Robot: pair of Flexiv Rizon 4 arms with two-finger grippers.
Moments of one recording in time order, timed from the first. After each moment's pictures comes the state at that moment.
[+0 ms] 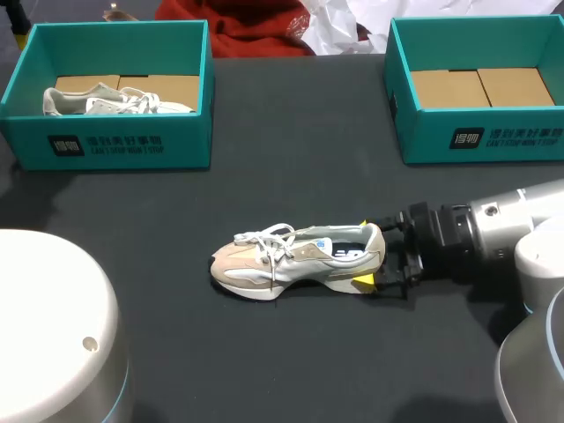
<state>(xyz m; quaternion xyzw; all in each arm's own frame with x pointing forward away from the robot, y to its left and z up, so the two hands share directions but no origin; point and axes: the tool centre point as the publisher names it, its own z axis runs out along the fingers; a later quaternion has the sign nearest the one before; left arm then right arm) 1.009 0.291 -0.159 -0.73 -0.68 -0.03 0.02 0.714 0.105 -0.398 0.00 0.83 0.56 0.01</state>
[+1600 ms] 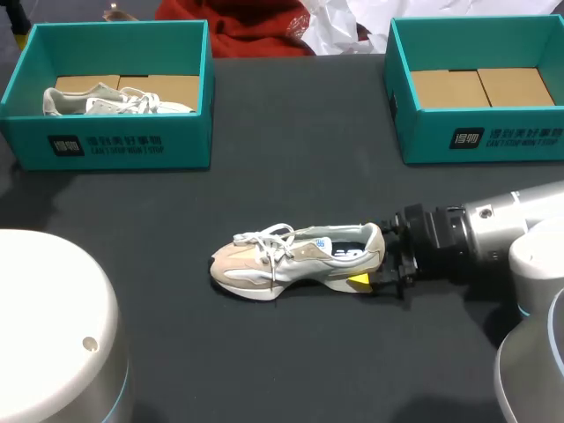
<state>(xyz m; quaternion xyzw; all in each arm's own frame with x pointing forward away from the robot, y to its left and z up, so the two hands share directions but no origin) 1.009 0.291 -0.159 -0.73 -0.68 -0.03 0.02 0.714 0.112 -0.402 0.00 0.82 0.57 0.01</state>
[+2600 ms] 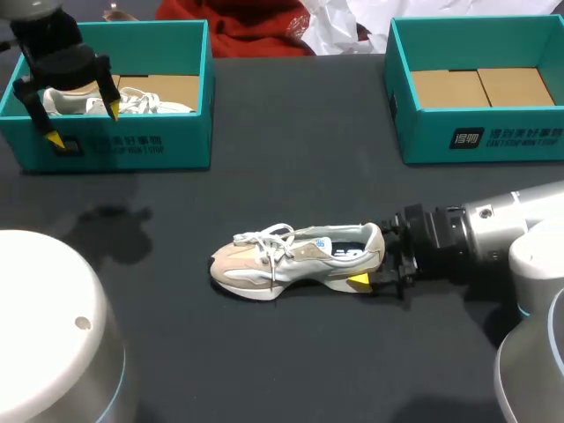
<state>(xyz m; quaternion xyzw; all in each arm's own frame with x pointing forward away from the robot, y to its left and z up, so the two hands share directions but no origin) 0.834 0.122 -0.202 -0.39 -0.92 0.06 0.04 0.714 0.112 -0.402 0.00 0.82 0.57 0.01</state>
